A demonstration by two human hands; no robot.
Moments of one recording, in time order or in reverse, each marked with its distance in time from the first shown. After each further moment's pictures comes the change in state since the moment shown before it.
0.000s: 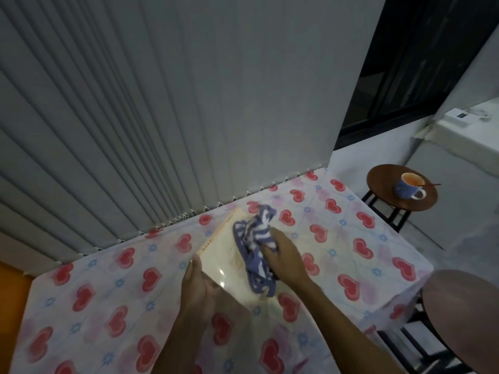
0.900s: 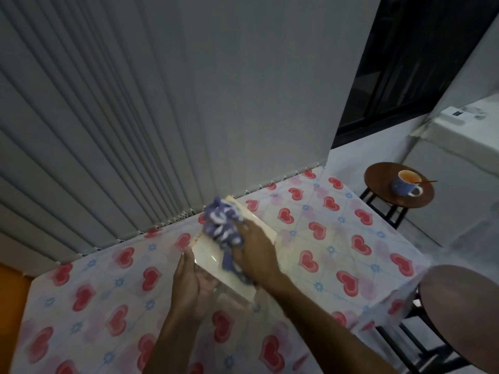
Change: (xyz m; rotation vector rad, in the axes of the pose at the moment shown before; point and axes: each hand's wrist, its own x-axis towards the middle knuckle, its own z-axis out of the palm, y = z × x) left_hand -0.016 0.023 0.001 -0.059 -0.204 0.017; right_hand 0.005 -0.047 0.048 -0.279 0.031 -0.193
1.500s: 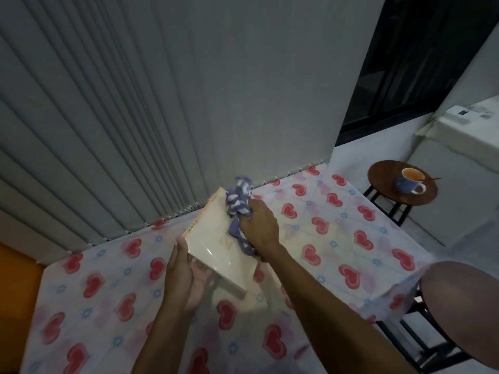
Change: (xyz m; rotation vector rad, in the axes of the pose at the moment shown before) left_hand -0.019 0.020 -0.007 0.038 0.084 0.063; right_hand 0.039 -0.010 -0.005 0.080 0.093 0.213
